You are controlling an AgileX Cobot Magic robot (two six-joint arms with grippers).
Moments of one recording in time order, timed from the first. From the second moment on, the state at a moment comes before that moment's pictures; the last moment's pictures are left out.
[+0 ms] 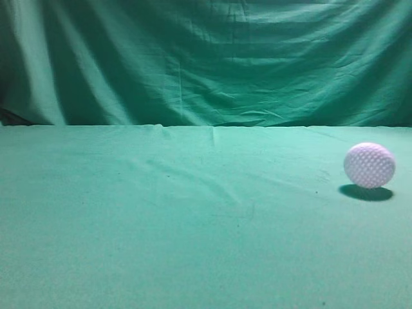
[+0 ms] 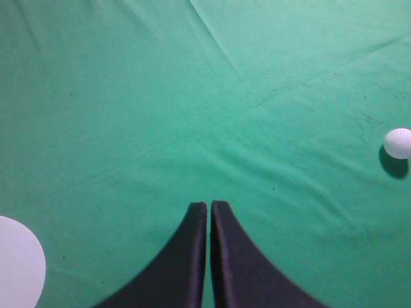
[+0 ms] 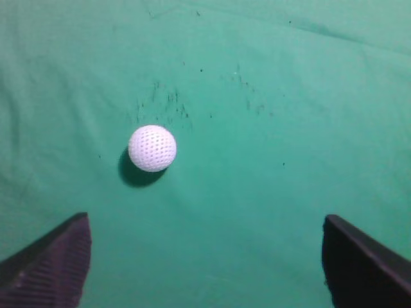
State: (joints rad) left arm -0.10 1.17 -1.01 -0.59 0.80 0.63; right arm 0.40 1.18 -0.96 -0.03 1.04 0.08
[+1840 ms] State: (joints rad) left arm -0.10 1.17 -1.01 -0.59 0.80 0.63; right arm 0.33 1.80 -1.05 0.03 0.78 0.08
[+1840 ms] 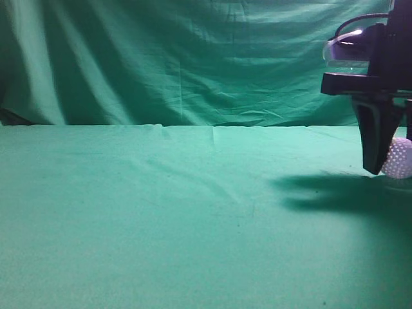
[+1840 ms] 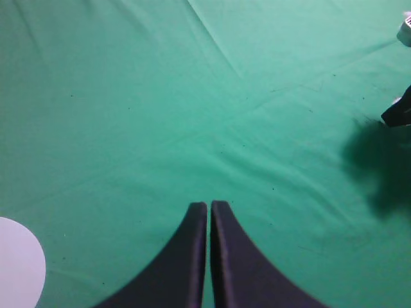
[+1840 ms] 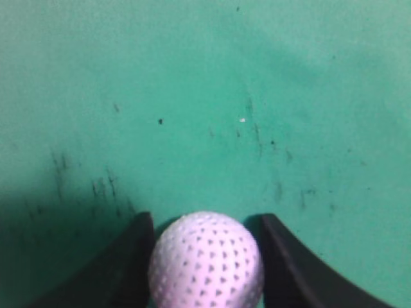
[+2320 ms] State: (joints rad) left arm -0.10 1.14 -1.00 -0.59 0.79 0.63; right arm 0.35 1.80 -1.26 0.06 0.93 0.01
